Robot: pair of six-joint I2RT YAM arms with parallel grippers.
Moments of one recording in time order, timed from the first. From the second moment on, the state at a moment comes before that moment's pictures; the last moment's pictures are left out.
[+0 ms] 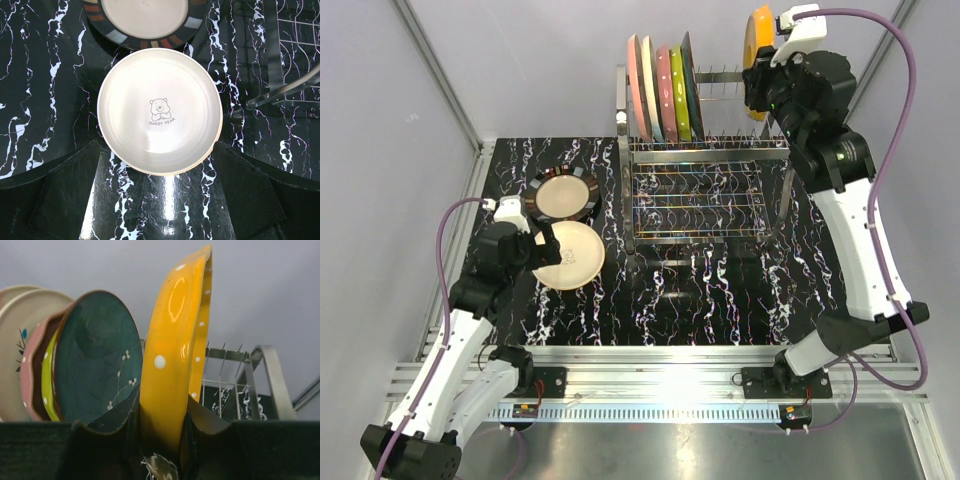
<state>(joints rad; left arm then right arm) -0.25 0.75 0.75 -0.54 -0.15 -0.30 0.39 1.53 2.11 -0.52 0.20 -0.03</state>
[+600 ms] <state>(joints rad) -0.26 0.75 0.75 -0.52 -0.17 -0.28 0.34 1.71 2.16 -0.51 -0.05 0.11</state>
